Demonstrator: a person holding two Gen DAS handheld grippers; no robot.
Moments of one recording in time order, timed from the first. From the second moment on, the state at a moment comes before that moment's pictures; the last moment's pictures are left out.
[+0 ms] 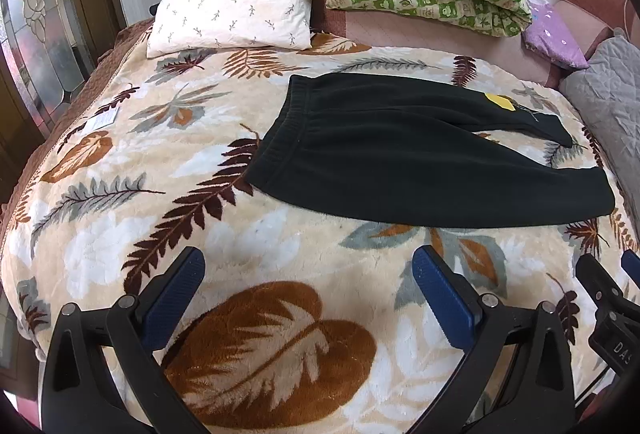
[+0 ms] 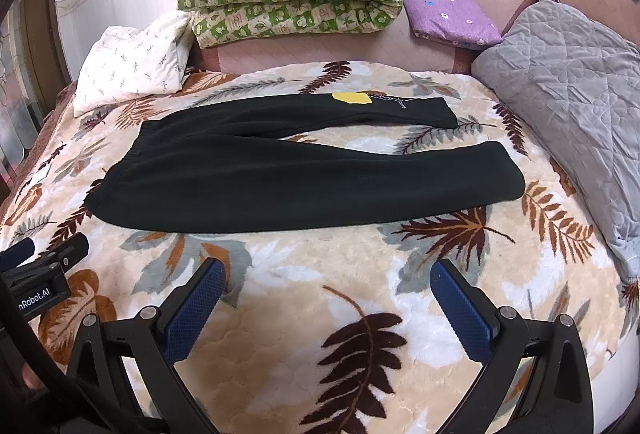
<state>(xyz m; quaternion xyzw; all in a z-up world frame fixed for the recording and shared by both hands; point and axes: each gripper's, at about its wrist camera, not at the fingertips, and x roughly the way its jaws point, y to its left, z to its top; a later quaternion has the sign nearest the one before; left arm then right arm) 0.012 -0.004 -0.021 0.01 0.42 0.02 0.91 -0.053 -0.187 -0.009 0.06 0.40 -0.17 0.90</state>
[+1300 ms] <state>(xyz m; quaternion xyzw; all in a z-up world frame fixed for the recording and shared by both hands) 0.058 -0.022 -0.030 0.02 0.44 0.02 0.90 -0.017 -0.216 -0.012 0.07 0.43 -0.15 0.89</state>
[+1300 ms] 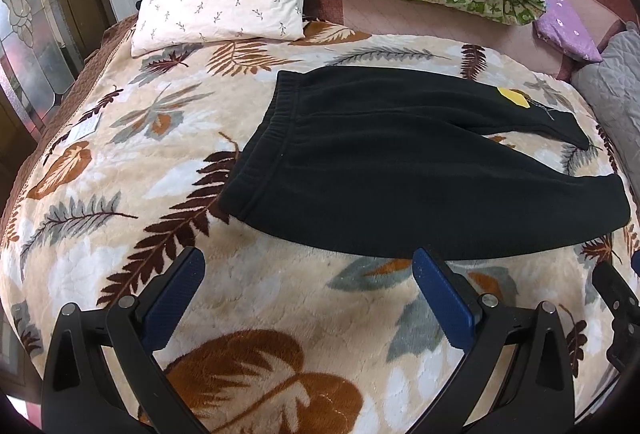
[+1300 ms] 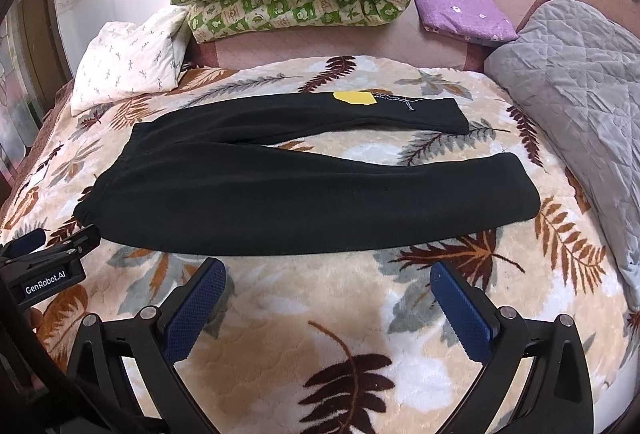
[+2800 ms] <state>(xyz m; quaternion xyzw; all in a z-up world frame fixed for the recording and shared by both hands) 0.338 0.040 -0.073 -0.17 0.63 -0.10 0.75 0.168 -0.515 -0.025 0.24 0.45 -0.16 0.85</state>
